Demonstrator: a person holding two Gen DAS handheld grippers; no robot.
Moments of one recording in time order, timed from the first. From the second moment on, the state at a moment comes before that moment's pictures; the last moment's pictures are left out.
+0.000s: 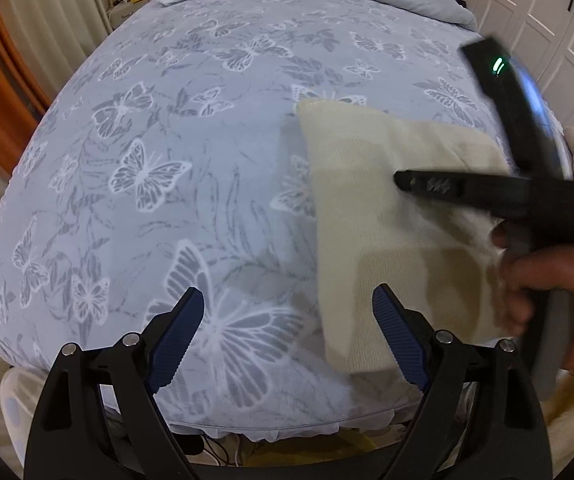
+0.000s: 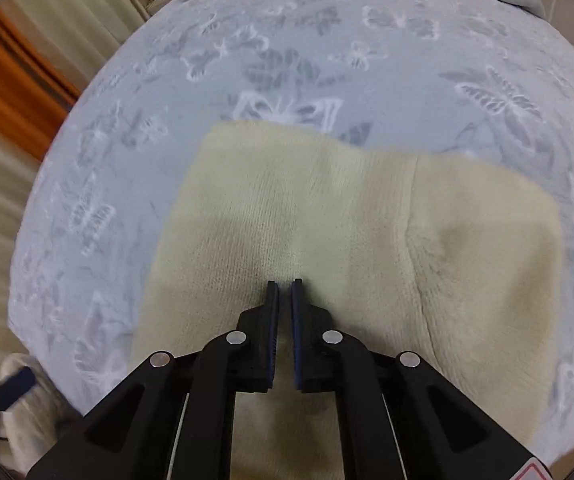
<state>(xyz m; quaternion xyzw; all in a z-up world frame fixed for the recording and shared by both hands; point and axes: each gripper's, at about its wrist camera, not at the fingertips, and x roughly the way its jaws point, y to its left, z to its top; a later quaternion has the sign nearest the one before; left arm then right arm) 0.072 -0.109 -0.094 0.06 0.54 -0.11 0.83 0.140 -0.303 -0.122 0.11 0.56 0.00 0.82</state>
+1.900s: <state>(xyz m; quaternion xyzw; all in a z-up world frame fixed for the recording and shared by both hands) 0.123 -0.167 -0.166 -0.04 0.59 -0.16 0.79 0.034 -0.437 -0.207 0.37 0.57 0.00 0.73</state>
